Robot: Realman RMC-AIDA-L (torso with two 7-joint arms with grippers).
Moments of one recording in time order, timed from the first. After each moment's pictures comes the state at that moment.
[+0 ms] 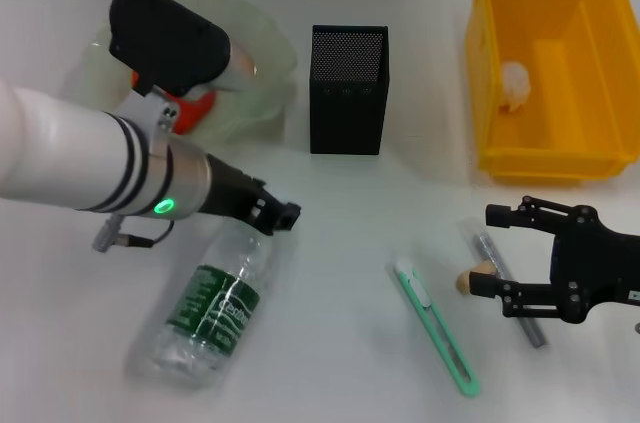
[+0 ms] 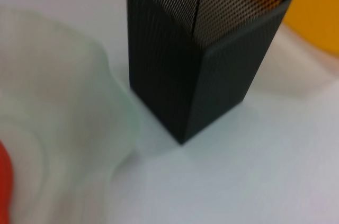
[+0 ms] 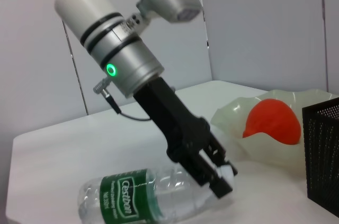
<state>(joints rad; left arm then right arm) -0.36 -2.08 1.82 1.47 2.56 1.11 -2.83 0.24 2.08 -0.87 -0.74 -1.83 -1.66 1.15</state>
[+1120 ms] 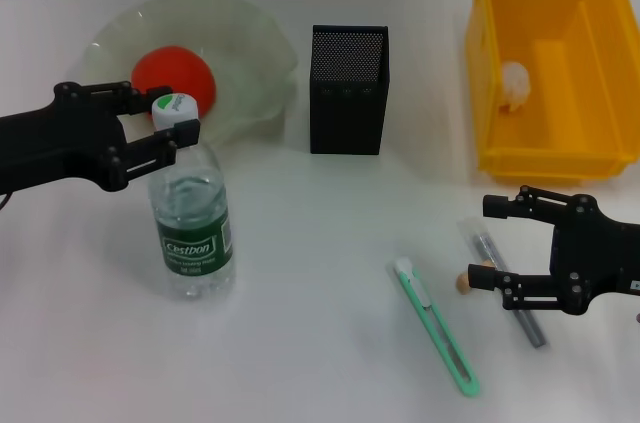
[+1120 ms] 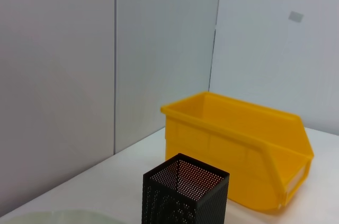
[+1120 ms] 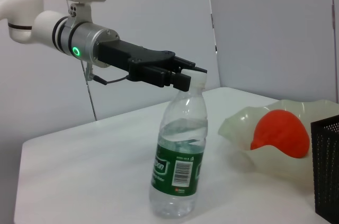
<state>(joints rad) -0.13 -2.07 1.13 1.28 1.70 1.39 -1.61 0.25 2.08 -0.87 -0.78 -1.82 -1.68 1.18</state>
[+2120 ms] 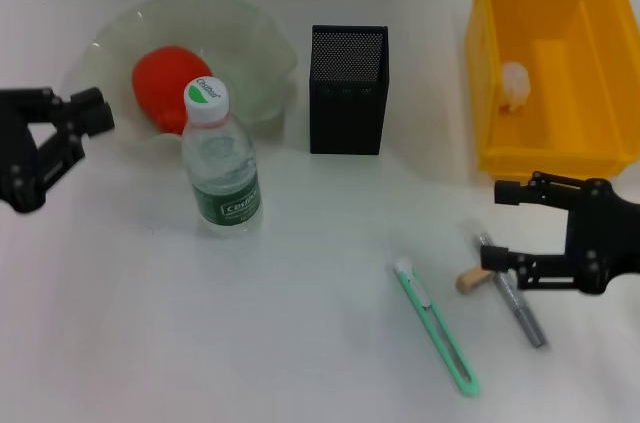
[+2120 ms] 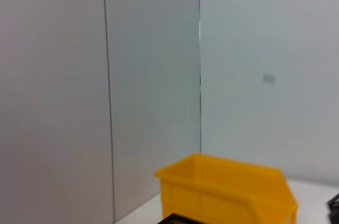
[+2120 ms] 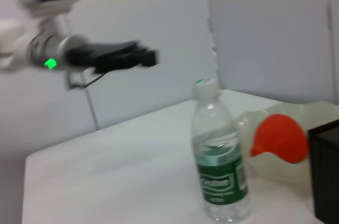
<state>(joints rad) -0.12 -2.07 0.86 1.17 1.58 1.67 -1.38 0.24 2.09 -0.87 -0.90 -1.82 -1.72 1.35</state>
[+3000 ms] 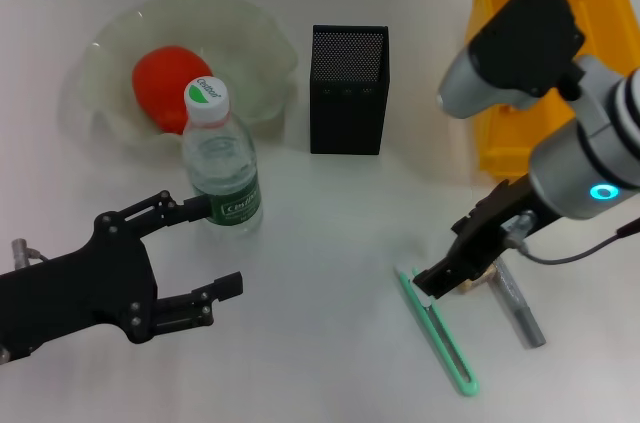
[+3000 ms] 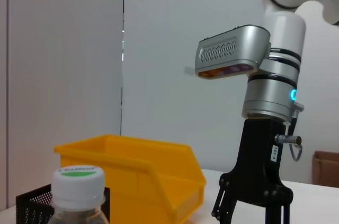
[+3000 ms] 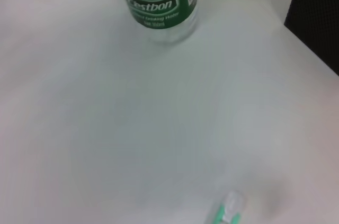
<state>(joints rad) -0.18 -2.07 0.95 0.64 1.62 1.73 -0.93 0.51 2.09 -1.65 -1.52 -2.51 -1.60 2.73</state>
